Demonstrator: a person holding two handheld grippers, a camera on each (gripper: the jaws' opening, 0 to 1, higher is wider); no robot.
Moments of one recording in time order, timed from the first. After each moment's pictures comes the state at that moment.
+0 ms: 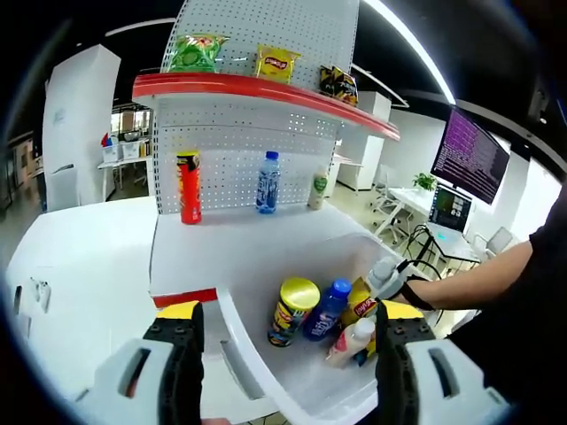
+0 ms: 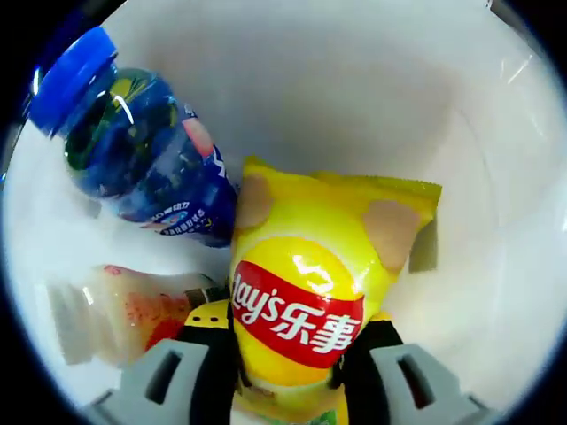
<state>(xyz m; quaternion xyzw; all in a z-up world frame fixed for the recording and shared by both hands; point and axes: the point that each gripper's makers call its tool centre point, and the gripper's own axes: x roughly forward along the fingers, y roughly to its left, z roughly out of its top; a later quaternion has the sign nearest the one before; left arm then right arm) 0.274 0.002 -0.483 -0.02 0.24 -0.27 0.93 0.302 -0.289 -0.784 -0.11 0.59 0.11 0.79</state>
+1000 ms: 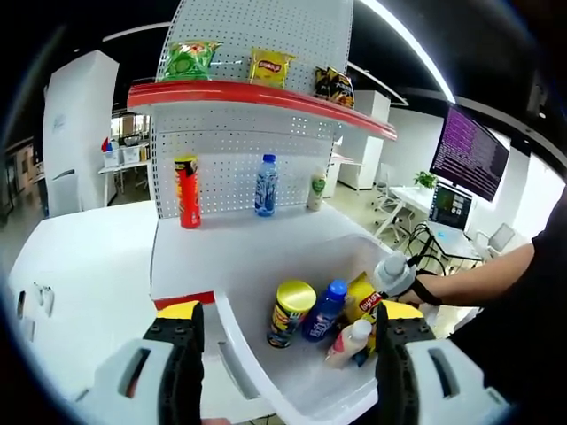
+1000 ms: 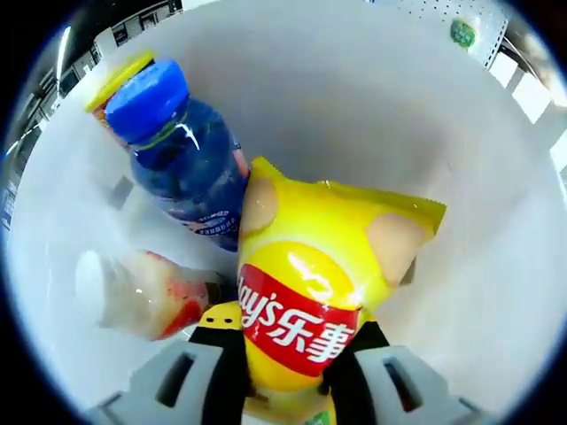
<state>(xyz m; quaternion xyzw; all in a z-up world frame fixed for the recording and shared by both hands) 0.267 -0.005 -0.473 -0.01 0.24 -0.27 0.93 0.301 -0.285 -0.748 -0.14 0.54 0.16 0.82</state>
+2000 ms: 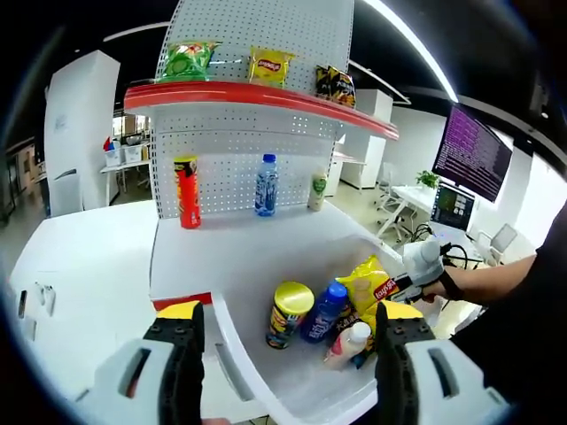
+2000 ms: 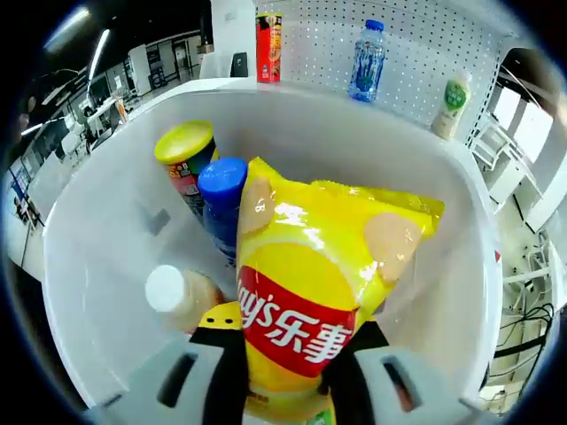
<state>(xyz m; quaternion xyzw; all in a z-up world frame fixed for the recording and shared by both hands) 0.269 -0.013 -0.472 -0.01 0.24 -0.26 0.93 0.307 -0.276 -0.680 -0.13 0.42 0.21 0.87</state>
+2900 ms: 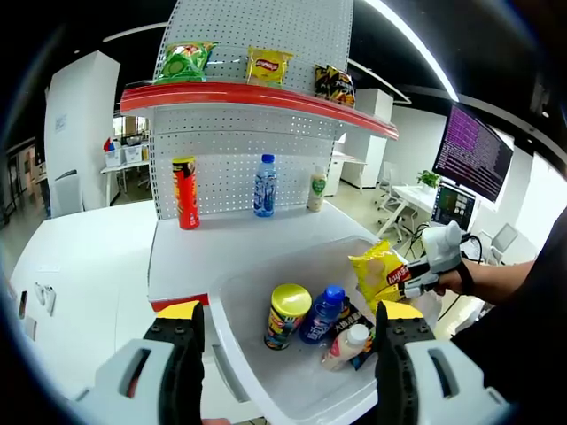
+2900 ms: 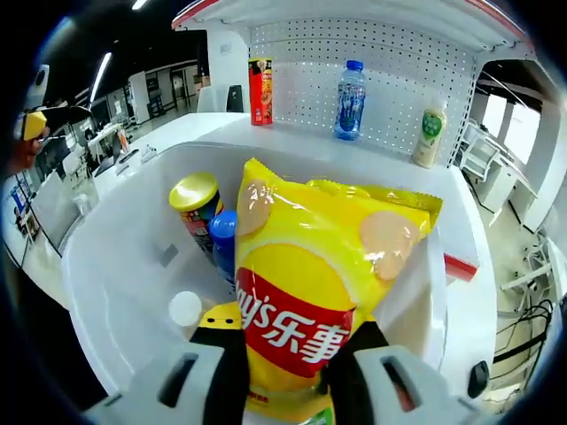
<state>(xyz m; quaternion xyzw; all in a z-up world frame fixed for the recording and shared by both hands) 0.270 -0.020 -0.471 -0.01 0.24 -0.26 0.93 0.308 -0.284 -0.628 -0.10 0.36 0.21 0.90</state>
